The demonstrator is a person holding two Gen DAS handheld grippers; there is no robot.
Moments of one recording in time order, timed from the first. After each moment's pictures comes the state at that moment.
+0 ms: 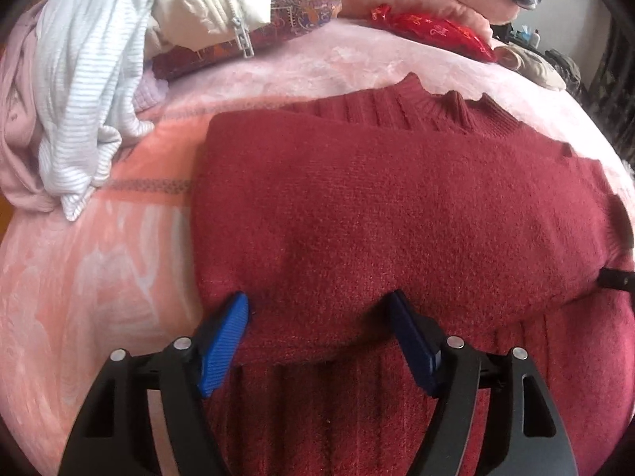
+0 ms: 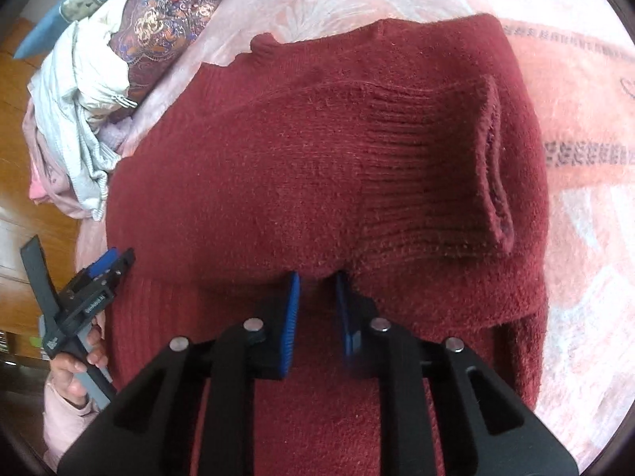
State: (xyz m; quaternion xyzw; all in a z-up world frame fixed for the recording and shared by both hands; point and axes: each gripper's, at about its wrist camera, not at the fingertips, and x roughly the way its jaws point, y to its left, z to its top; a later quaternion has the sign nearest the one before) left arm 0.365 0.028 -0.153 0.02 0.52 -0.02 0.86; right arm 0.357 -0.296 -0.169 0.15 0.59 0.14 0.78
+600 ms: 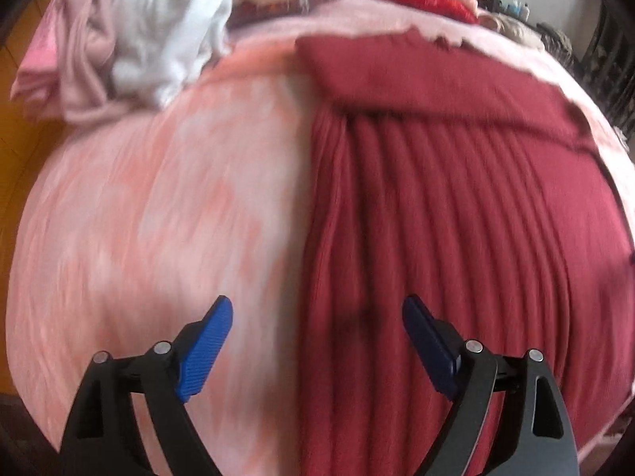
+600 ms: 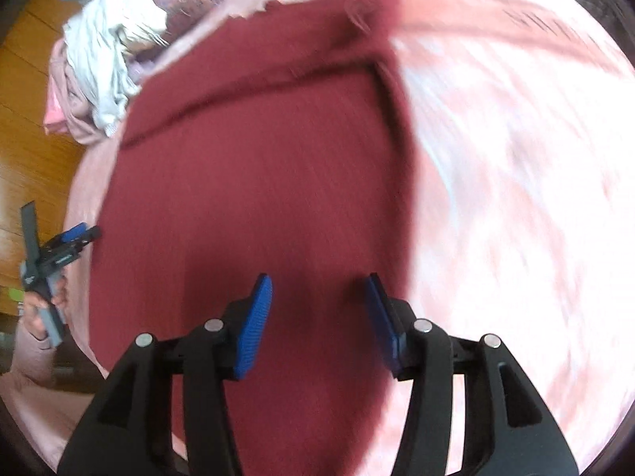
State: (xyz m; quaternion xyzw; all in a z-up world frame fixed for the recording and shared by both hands) left arm 0.192 0.096 -0.131 0.04 0.57 -0.03 0.82; right arm 0.143 -0.359 -0.142 0.13 0.61 0.12 0.77
